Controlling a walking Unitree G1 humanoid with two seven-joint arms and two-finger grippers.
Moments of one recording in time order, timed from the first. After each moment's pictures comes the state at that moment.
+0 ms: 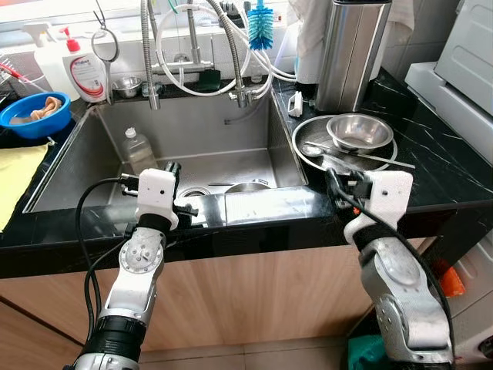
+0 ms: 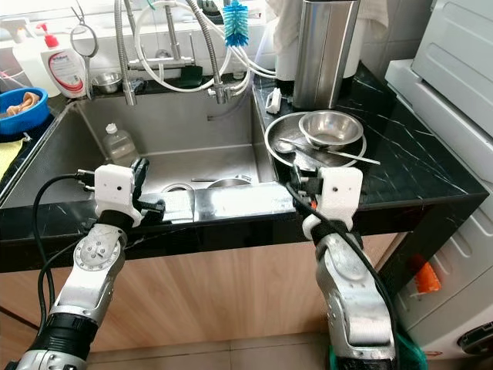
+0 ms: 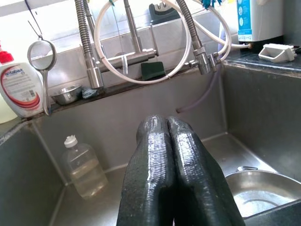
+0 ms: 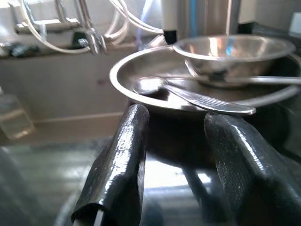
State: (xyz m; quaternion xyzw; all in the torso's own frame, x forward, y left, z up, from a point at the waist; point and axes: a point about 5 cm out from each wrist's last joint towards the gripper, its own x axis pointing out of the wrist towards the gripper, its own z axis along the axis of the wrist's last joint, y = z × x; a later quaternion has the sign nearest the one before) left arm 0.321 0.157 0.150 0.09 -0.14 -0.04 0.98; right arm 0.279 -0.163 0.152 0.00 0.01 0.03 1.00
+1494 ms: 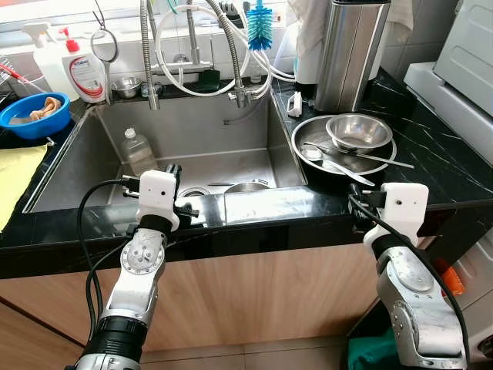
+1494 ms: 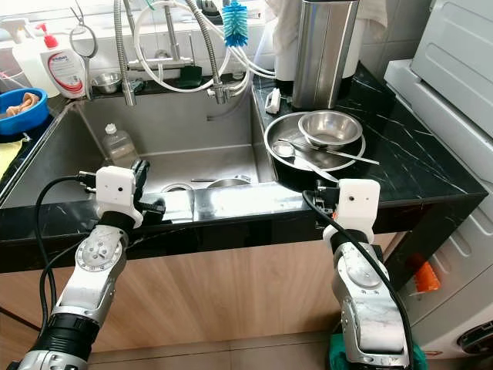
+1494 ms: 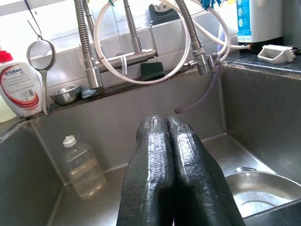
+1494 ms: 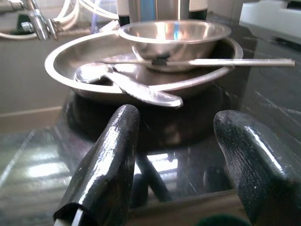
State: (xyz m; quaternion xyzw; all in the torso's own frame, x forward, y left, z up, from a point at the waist) left arm 0.321 0.156 0.150 0.09 -0.14 -0.04 0.98; right arm 0.280 -0.184 0.151 -0.02 0.03 -0.05 1.00
